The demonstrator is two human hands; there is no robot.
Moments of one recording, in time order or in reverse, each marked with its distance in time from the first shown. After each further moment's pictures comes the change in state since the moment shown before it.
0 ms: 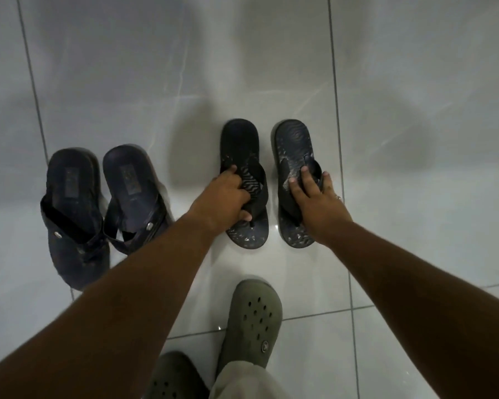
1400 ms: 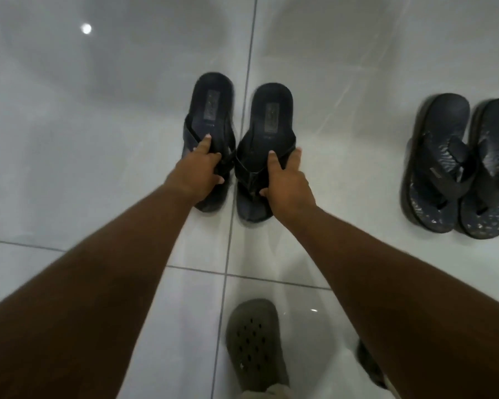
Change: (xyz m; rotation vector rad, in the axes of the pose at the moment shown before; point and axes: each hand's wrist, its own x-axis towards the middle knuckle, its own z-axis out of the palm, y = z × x) left_hand -0.281 -0.261 0.077 -0.247 0.146 -0.613; right_hand -0.005 -0.416 0.026 1.050 0.023 0.182
